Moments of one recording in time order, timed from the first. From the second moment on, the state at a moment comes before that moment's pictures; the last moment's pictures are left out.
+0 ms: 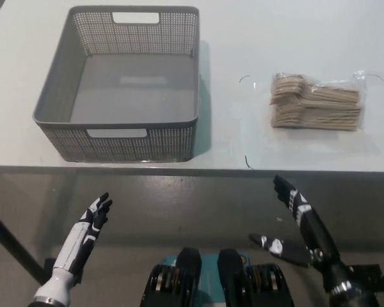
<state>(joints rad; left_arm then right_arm) -0.07 0.22 -0.05 0.21 0.12 -0.24 -0.05 -0.09 -0.11 0.10 0.25 -0.05 -0.35 0.13</state>
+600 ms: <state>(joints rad) -0.08 0.22 -0.05 0.17 0.11 -0.24 -0.06 0.11 -0.13 0.01 -0.25 -0.16 -0.30 0.10</state>
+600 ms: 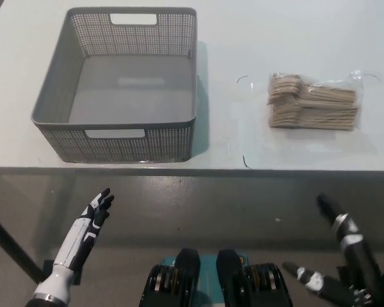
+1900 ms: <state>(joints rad) -0.01 0.21 -0.05 0.17 0.11 -0.24 -0.06 -1.12 -0.57 0.38 0.66 -0.46 0.20 0.55</state>
